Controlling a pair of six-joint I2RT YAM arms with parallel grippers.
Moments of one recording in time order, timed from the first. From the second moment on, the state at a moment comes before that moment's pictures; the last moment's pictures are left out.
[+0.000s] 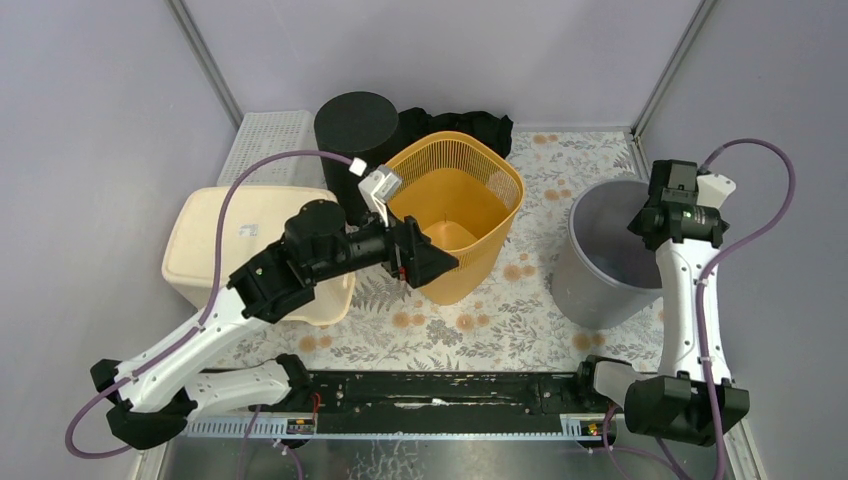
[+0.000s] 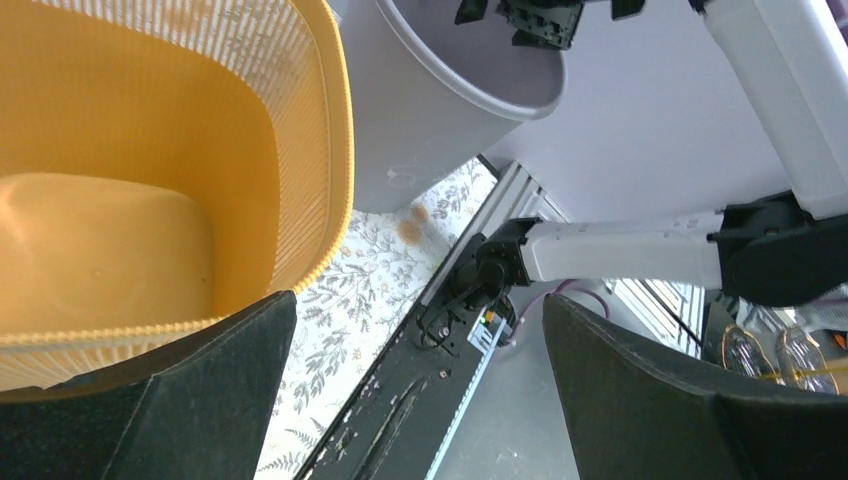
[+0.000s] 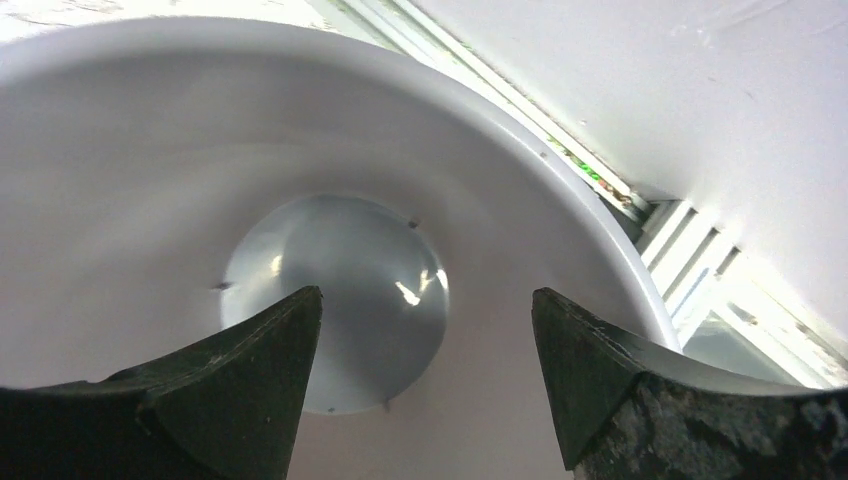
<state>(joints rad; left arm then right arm) -0.91 0.97 1.17 -0.37 0.23 -0.55 -0.17 1.15 1.25 -1.09 0.61 0.50</state>
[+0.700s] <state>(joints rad) -0.91 1.32 1.55 -0.66 -0.12 -0.61 -0.09 1.27 1.57 -0.92 -0.32 0.38</state>
